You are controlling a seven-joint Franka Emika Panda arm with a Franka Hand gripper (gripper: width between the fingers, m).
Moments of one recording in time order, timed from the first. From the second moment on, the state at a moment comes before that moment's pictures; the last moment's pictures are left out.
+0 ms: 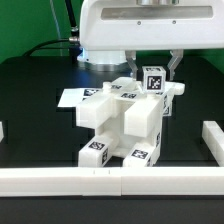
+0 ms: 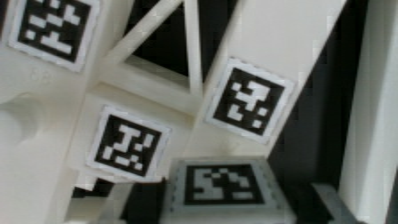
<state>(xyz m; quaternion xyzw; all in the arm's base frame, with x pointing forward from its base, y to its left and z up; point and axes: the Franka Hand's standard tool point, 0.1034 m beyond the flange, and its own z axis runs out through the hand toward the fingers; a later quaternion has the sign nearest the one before) 0.588 0.034 0.120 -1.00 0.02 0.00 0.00</state>
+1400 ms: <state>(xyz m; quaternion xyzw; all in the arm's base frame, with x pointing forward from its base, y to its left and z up) 0.591 0.032 0.116 -1.00 0.02 0.00 0.00</state>
